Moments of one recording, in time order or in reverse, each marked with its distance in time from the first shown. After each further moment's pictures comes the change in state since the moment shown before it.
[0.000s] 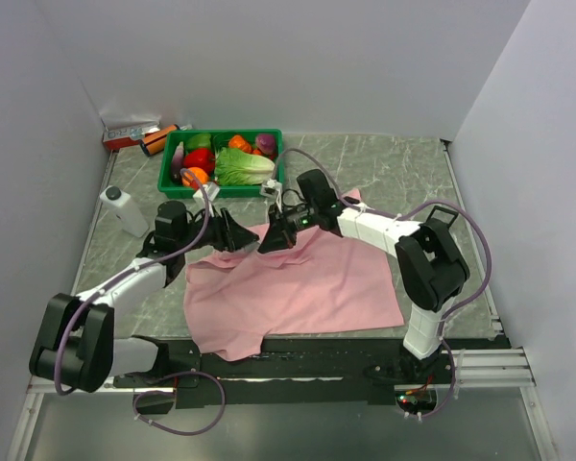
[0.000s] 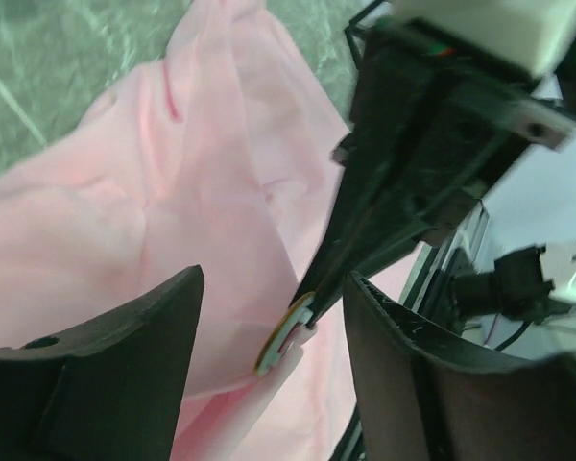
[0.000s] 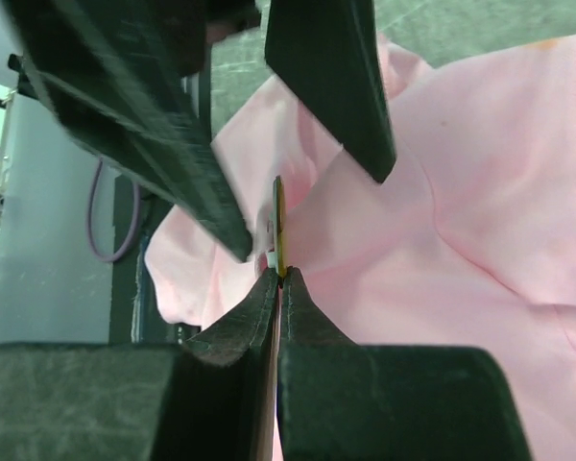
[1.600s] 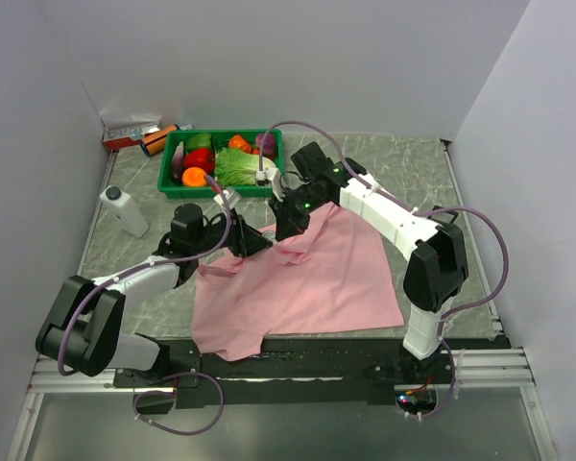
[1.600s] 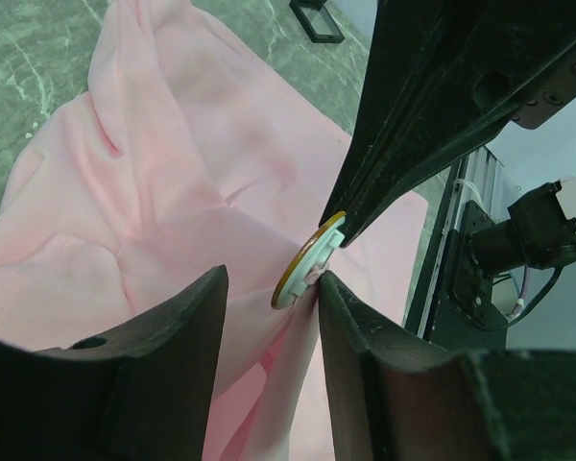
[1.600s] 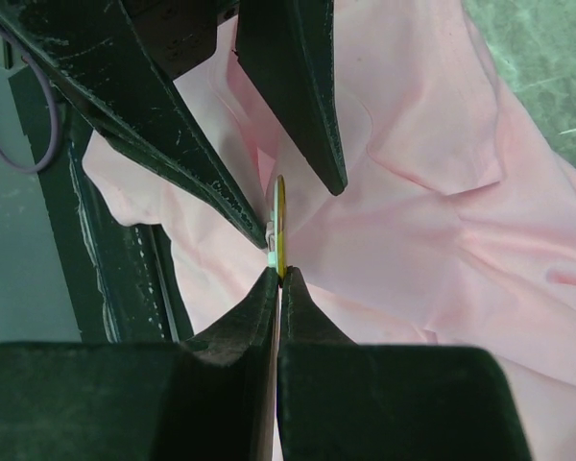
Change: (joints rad) left arm -0.116 0.079 0.004 0.168 0.043 0.143; right arm 0.024 0.002 0.447 -0.813 0.327 -0.389
